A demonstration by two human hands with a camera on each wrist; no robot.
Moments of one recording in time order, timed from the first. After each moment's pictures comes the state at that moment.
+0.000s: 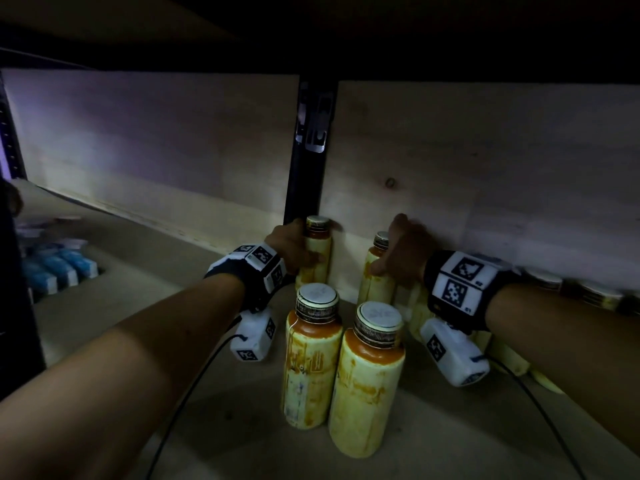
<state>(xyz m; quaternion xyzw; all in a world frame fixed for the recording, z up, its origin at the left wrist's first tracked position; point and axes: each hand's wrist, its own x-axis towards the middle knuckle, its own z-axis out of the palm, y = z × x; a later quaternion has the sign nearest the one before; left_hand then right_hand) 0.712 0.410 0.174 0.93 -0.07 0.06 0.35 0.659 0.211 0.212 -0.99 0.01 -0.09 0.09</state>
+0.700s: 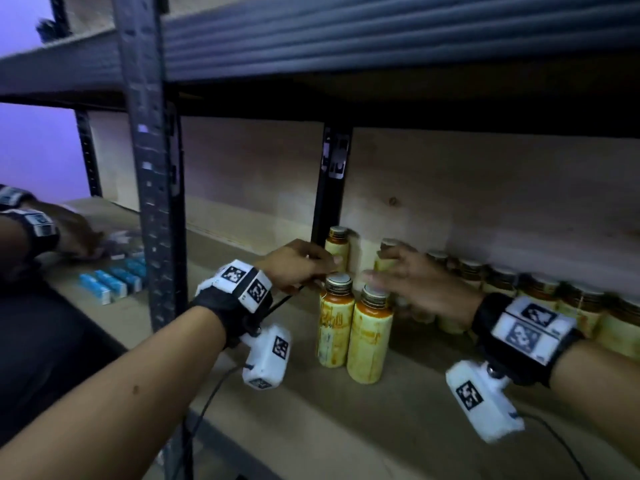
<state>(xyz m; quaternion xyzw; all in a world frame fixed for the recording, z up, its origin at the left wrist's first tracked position) 0.534 0.444 0.218 0.85 -0.11 -0.07 0.51 0.496 0.211 0.227 -0.88 -0.14 0.01 0.45</state>
